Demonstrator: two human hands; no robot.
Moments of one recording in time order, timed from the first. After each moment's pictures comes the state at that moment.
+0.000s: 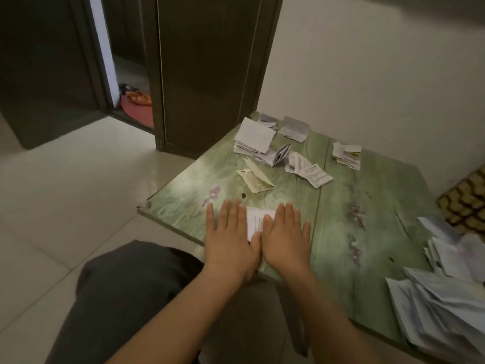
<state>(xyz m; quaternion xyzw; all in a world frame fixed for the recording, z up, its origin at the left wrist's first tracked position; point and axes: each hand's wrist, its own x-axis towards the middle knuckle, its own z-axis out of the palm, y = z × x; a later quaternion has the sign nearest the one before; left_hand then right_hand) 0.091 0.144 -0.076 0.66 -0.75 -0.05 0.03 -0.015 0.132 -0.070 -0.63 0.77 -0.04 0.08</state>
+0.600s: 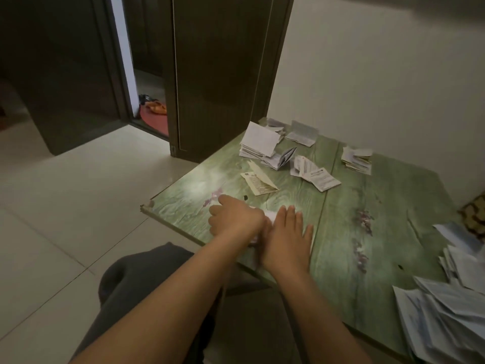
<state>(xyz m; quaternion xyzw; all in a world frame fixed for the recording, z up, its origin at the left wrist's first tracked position) 0.066 0.119 -0.019 0.78 -0.42 -0.40 0.24 -0.018 0.137 -0.069 -0.65 0.75 -0.05 0.07</state>
